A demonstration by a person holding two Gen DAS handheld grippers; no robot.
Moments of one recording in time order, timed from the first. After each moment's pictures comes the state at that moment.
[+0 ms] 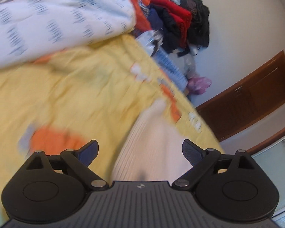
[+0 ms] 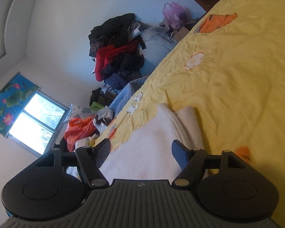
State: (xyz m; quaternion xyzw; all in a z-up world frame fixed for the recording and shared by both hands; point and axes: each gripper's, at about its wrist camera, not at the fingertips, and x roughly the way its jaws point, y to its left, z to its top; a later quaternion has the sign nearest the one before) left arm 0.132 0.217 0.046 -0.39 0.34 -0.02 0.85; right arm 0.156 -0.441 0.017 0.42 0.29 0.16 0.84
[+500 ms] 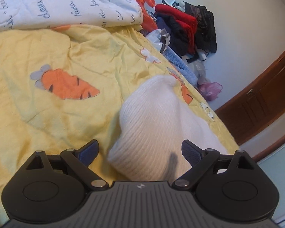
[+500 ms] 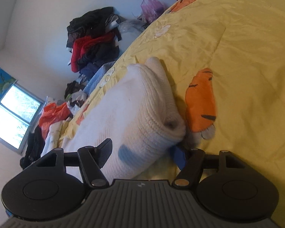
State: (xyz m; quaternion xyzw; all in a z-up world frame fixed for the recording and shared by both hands) left arm 0.103 0.151 0.011 -0.35 0.31 0.05 0.88; right arm 0.102 -0.390 -0.031 0.41 0.32 0.08 0.85
